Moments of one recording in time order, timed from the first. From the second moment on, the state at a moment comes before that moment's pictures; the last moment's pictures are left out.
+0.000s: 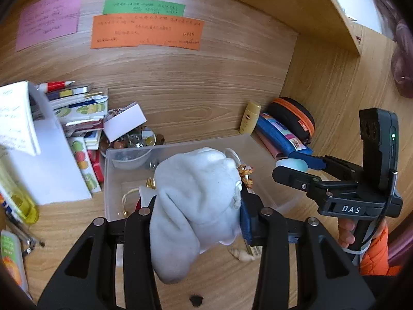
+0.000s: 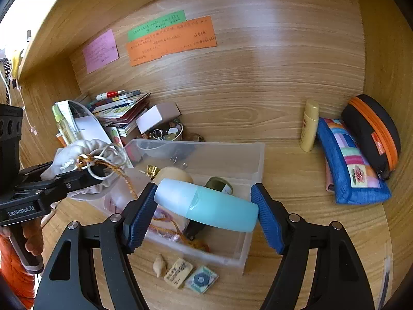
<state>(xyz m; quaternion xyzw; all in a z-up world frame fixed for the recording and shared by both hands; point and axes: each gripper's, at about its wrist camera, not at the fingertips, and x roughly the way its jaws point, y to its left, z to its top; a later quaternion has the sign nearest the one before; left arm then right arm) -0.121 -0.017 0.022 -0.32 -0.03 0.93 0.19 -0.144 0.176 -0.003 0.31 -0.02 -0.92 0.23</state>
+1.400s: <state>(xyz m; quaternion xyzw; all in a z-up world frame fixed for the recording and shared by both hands) -0.187 -0.020 -0.023 -0.35 0.00 0.93 0.15 -0.197 0.144 -0.027 0.36 0.01 -0.91 0.23</state>
